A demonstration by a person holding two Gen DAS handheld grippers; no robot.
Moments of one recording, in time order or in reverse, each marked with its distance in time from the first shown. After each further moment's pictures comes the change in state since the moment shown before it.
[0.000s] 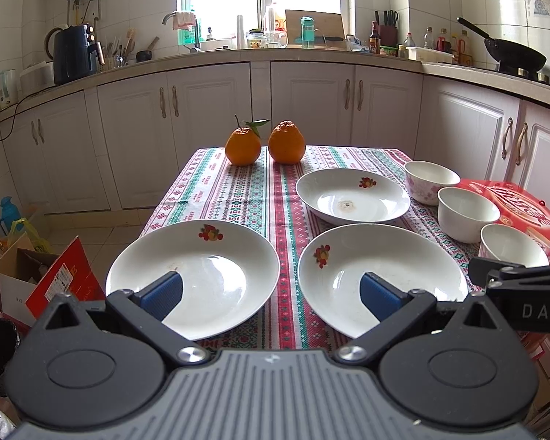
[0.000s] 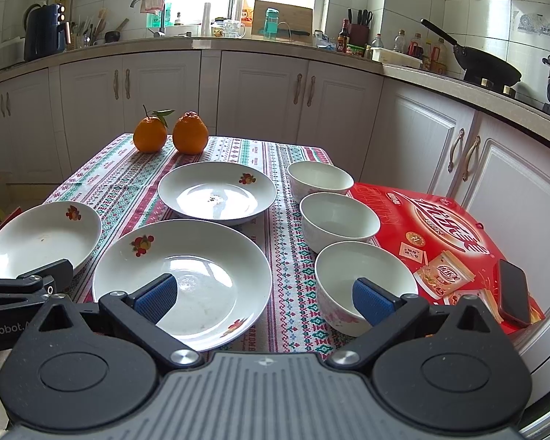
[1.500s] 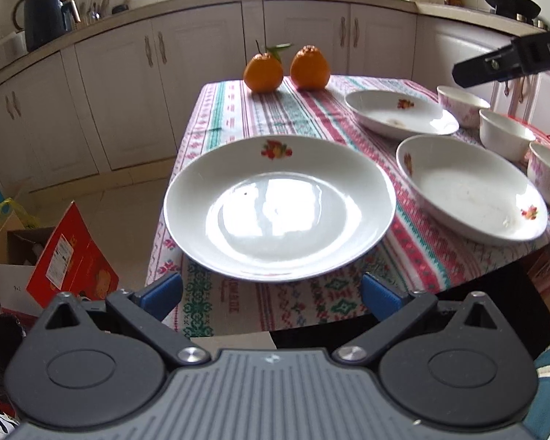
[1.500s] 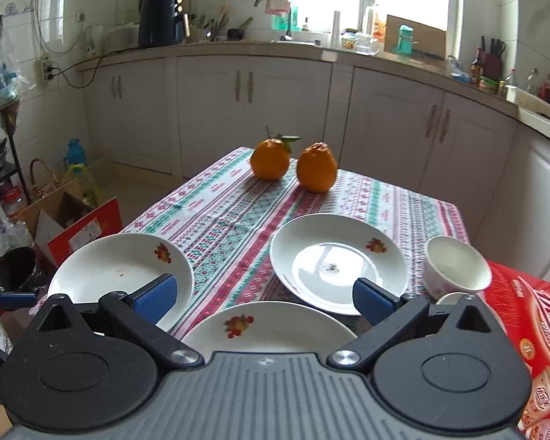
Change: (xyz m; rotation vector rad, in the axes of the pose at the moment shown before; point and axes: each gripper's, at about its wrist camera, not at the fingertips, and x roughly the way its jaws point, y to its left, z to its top) left arm 0.055 0.103 -0.037 0.090 0.188 -0.079; right arm 0.073 0.058 0.085 -0.224 0.000 0.393
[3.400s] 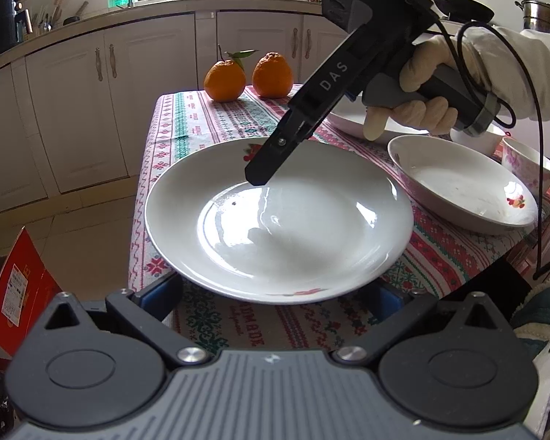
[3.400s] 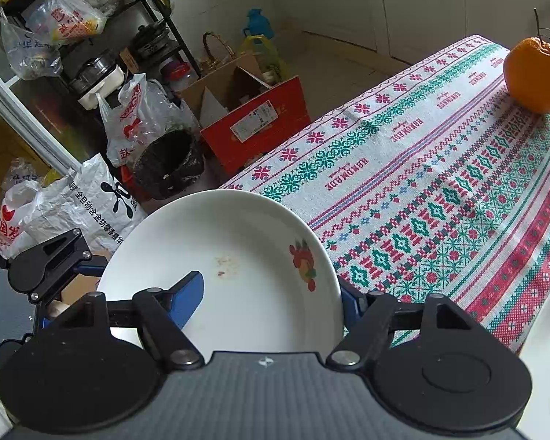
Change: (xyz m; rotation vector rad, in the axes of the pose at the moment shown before) left arm 0.021 0.036 -0.008 0.069 -0.070 -0.202; right arm 0.212 0.059 0.053 -0.186 0.469 0.703
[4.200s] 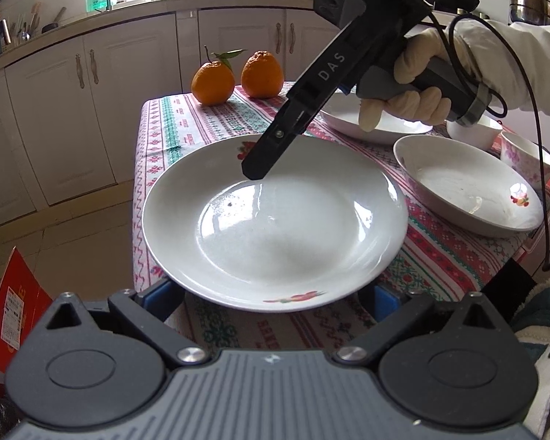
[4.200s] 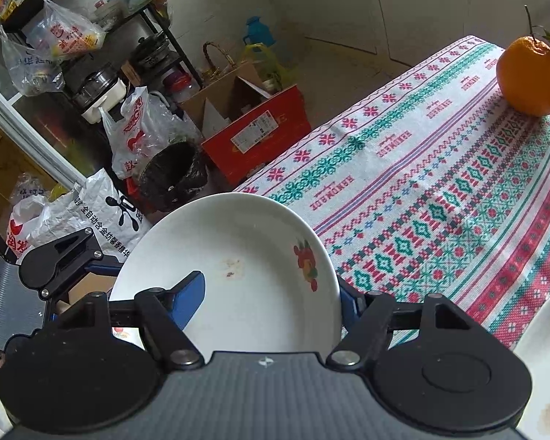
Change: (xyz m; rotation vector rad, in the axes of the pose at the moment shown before) left arm 0.014 0.014 0.018 0.060 0.023 -0.037; right arm -0.009 -0.015 0.013 0.022 -0.026 0.009
